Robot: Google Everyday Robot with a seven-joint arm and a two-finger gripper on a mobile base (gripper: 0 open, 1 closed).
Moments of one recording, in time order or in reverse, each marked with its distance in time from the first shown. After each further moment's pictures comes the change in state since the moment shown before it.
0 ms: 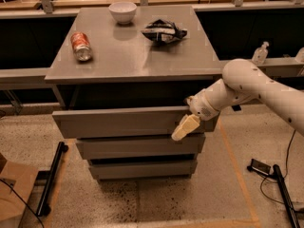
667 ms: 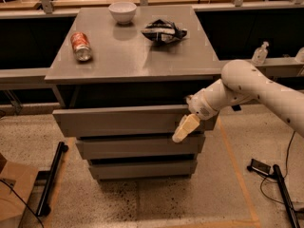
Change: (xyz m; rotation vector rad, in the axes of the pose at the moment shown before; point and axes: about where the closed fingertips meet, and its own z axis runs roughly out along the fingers) arm -0.004 -0.006 0.003 0.019 -0.013 -0.011
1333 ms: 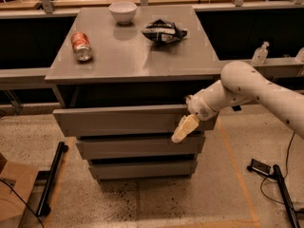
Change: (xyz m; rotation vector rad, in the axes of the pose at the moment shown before) arm 0.005 -0.001 0.006 0.000 0.000 0.000
